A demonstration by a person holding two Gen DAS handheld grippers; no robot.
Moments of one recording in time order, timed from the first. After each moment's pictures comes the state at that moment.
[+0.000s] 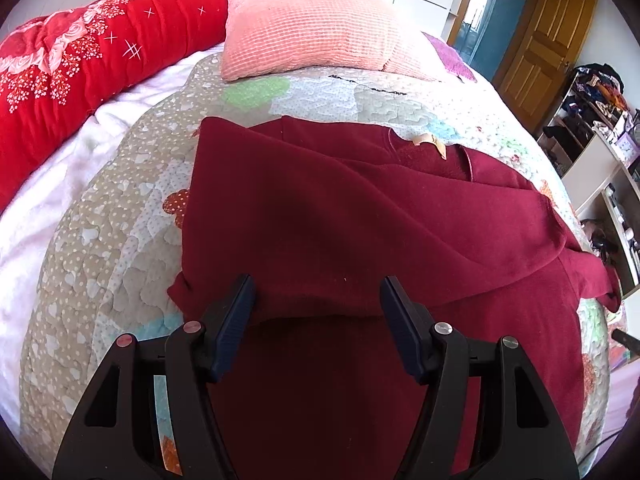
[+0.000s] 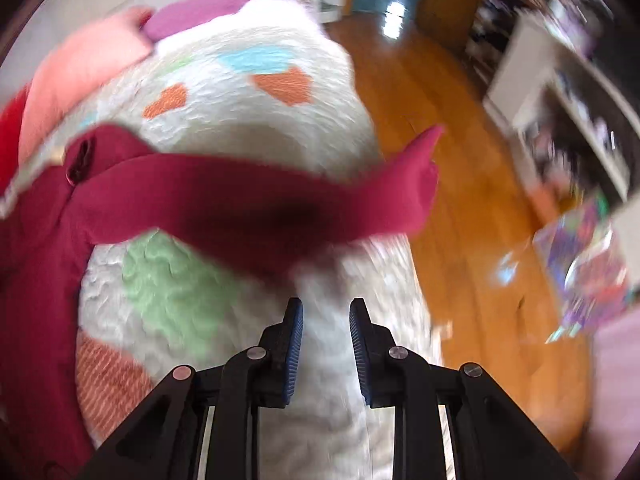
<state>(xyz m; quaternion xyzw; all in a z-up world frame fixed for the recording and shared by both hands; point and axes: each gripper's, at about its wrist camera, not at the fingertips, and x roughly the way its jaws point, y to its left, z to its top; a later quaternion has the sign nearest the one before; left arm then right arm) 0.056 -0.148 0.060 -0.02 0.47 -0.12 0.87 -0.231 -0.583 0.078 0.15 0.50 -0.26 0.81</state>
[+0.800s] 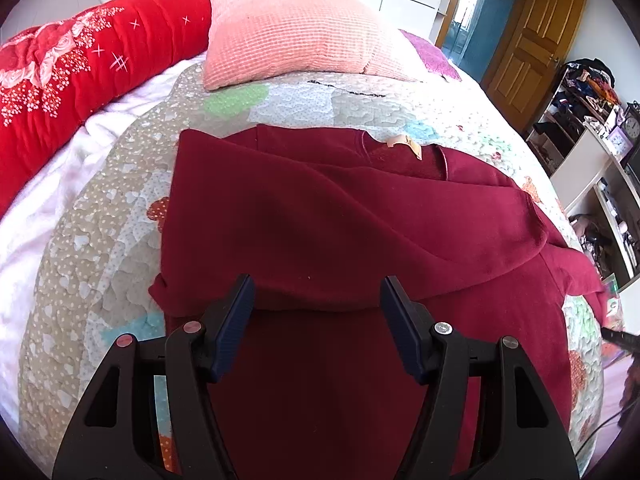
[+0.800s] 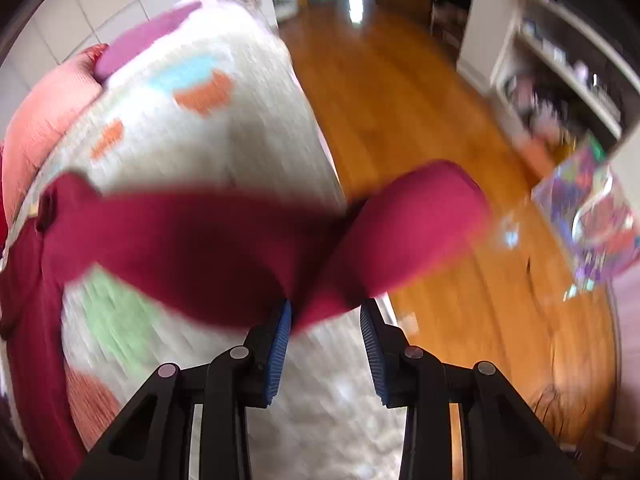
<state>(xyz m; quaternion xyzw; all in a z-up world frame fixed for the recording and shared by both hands) 0.050 -0.166 0.069 -0.01 0.47 -0.14 0.87 -0.248 -0.651 0.056 0.22 0.51 -0.28 0.79</state>
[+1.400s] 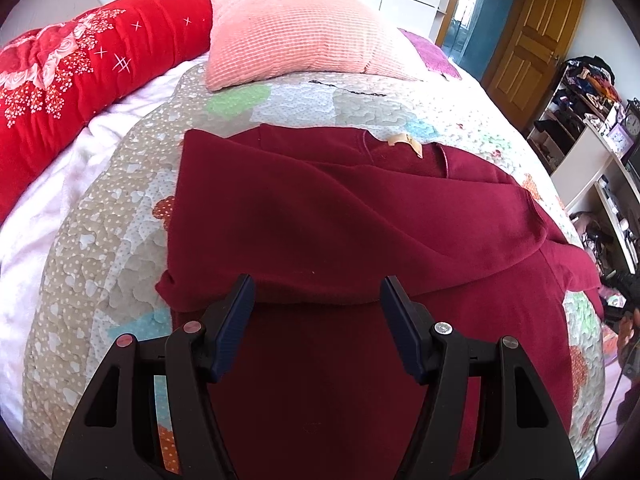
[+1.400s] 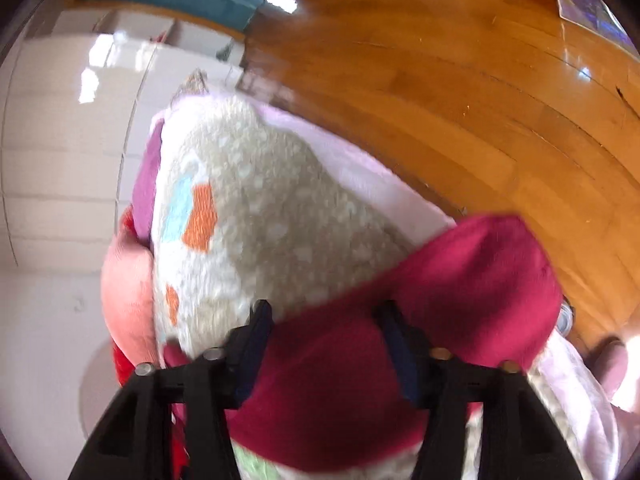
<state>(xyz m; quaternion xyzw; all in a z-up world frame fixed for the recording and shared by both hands) 0.045 -0.162 0.074 -0.01 0.46 -0.13 0.88 -0.229 -0.737 0.005 0.57 0.31 -0.21 0.73</state>
